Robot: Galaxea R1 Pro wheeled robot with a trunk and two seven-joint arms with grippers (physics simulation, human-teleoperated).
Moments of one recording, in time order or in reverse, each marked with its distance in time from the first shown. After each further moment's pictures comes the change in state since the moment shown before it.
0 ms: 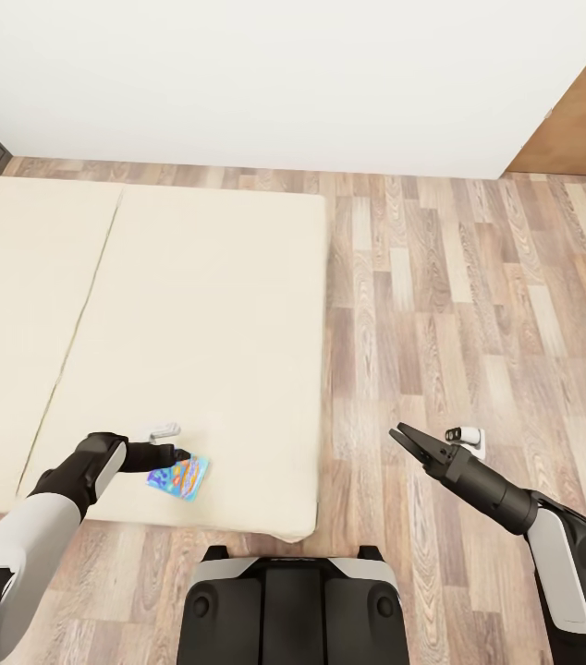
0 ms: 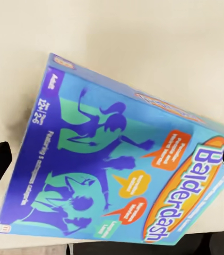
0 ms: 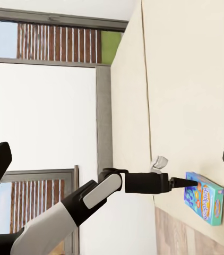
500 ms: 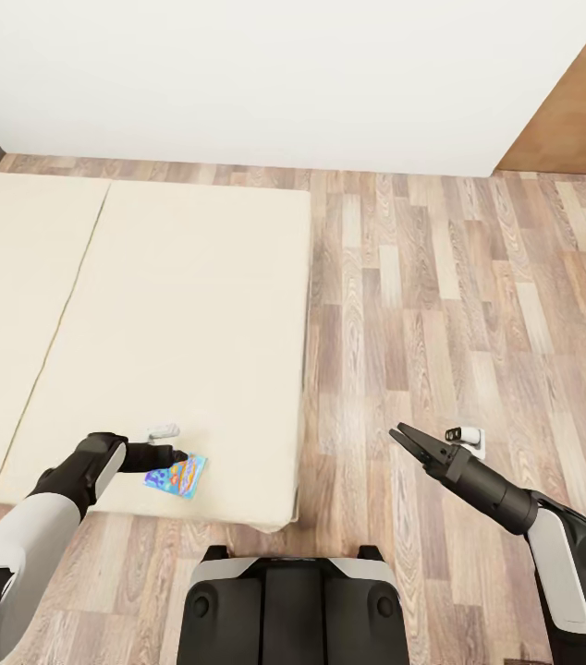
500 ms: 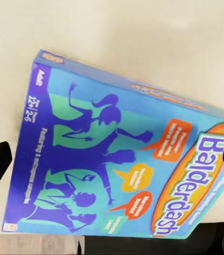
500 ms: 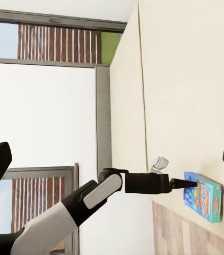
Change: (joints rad) left arm 0.000 0.001 0.000 0.000 -0.036 -0.006 0.006; right arm 0.000 0.000 0.000 0.000 0.000 0.000 0.001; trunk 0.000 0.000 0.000
